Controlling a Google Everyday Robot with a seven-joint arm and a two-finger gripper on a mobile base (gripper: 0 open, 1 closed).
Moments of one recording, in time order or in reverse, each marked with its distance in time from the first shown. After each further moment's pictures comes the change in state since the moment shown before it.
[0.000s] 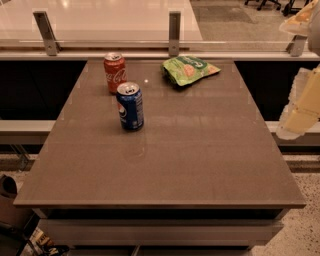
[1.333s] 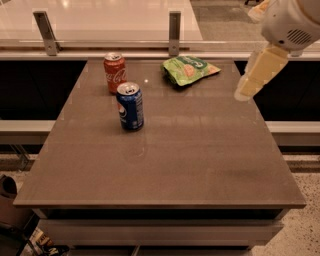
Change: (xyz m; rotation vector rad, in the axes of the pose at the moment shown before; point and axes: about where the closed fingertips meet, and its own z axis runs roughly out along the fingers) arm -0.026 -0.088 0.072 0.103 -0.135 0.001
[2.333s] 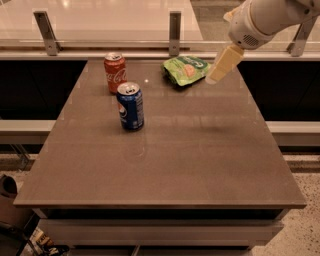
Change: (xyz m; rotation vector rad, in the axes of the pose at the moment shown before) arm -0.017 -0.072 0.112 0.040 -0.138 0.058
